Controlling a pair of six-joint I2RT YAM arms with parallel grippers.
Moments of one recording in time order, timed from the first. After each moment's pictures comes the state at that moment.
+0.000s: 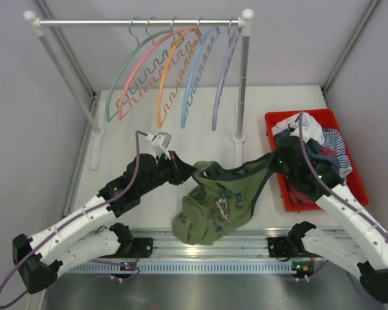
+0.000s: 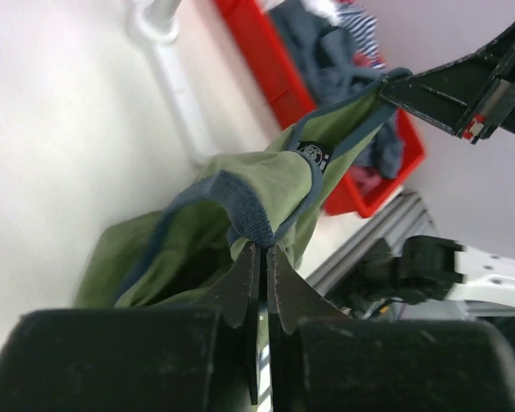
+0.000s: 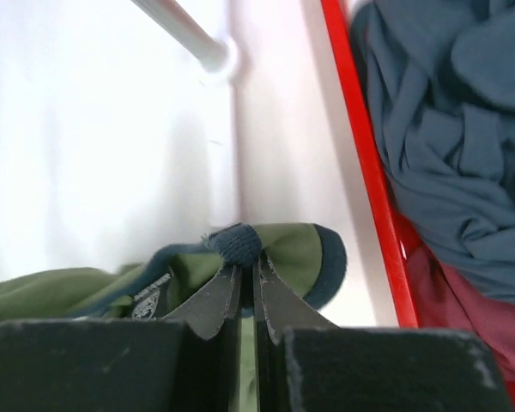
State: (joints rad) left arm -0.83 0.87 0.70 -0.14 0.00 -0.73; right arm 0.55 0.90 0.87 -0.70 0.40 0.65
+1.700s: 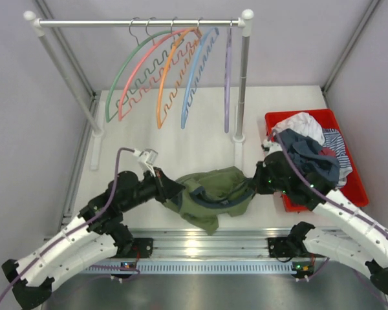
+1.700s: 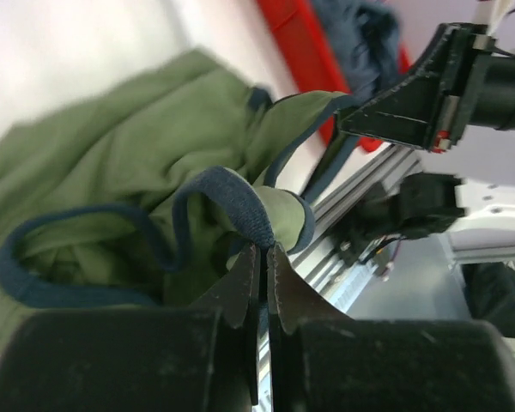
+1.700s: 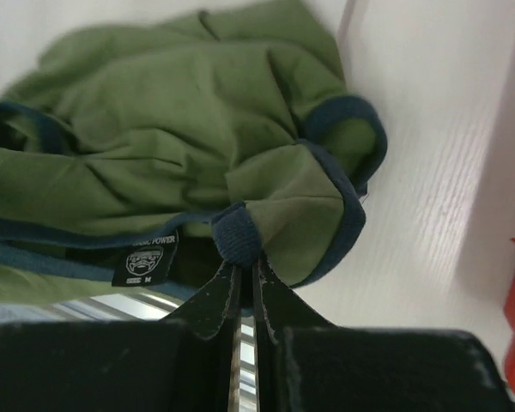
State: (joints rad) left arm -0.83 0.56 0.65 -0.34 0.09 -0.74; right arm 0.72 0.83 0.85 -0.78 0.12 0.63
